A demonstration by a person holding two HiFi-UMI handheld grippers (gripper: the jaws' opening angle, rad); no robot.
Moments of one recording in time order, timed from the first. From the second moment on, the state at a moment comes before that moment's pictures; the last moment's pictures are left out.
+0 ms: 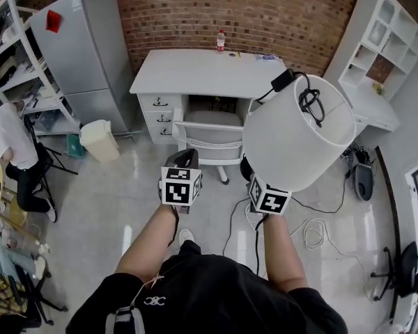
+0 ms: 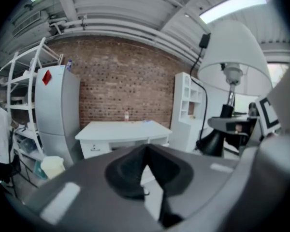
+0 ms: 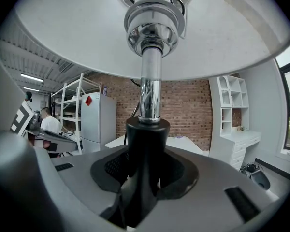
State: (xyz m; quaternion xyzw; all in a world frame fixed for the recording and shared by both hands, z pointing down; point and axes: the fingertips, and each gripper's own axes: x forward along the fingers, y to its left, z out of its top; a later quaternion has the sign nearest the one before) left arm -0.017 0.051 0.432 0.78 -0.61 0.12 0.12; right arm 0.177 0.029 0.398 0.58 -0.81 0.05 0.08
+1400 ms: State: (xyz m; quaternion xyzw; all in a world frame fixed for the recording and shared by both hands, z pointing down) left arm -0.157 -0.247 0.463 0.77 -0.61 0.15 0.13; right arm 0.064 -0.297 0.409 0.58 -0.81 0.05 0.08
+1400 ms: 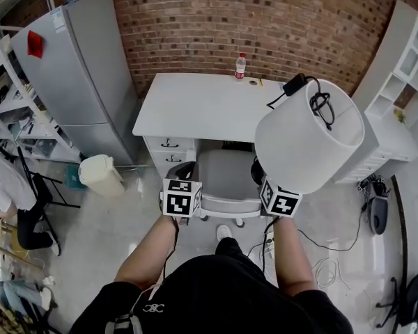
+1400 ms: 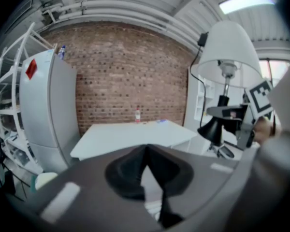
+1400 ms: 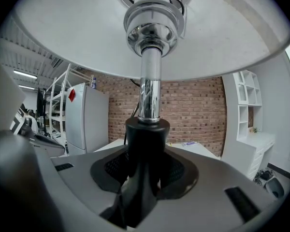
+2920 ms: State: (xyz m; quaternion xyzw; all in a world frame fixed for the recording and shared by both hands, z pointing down) left arm -0.221 -0.597 0.537 0.68 -0.69 0.18 0.20; right arm -0.056 -0.750 0.574 0.47 -0.87 0.09 0.12
